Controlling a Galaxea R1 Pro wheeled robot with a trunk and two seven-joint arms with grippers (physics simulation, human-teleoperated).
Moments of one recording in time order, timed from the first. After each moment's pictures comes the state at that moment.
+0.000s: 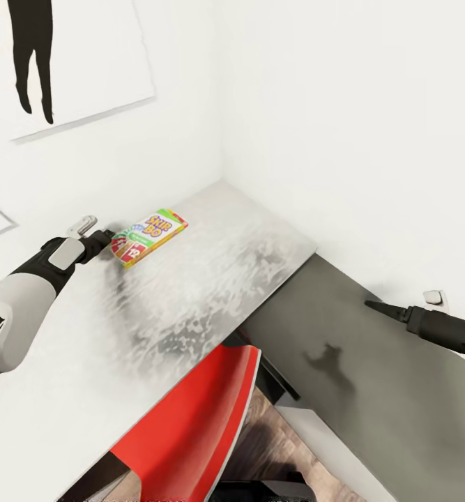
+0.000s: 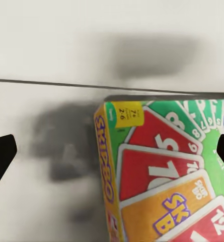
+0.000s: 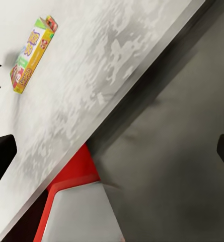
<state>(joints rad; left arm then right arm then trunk) -1.43 0.27 -0.06 -0.26 0.78 0.27 0.18 -0.42 -0.52 -0.33 -1.62 -0.80 1.04 0.64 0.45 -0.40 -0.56</state>
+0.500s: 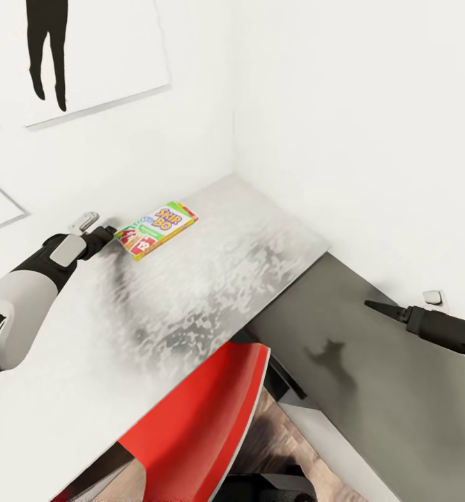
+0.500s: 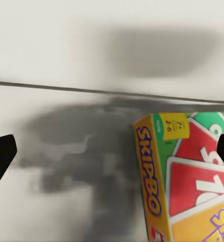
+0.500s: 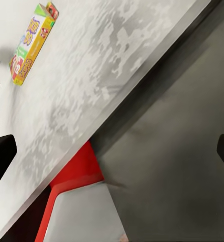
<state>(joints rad) -1.44 0.26 -0.07 -0.27 0.78 0.27 0.17 -0.42 -0.51 -0.33 -1.62 -0.80 1.04 0.64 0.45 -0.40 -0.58</state>
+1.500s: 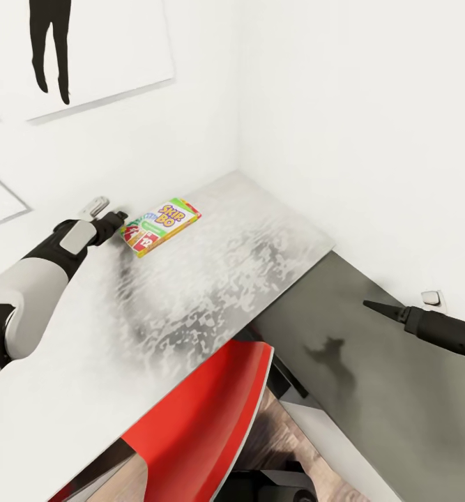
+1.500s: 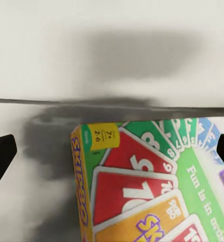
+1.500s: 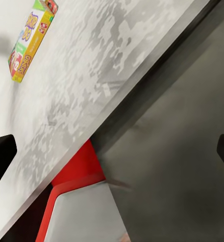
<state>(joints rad) -1.48 0.21 -0.07 -0.30 0.78 0.27 0.17 -0.42 -0.50 -0.33 -1.62 -0.80 1.04 0.63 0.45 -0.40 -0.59</state>
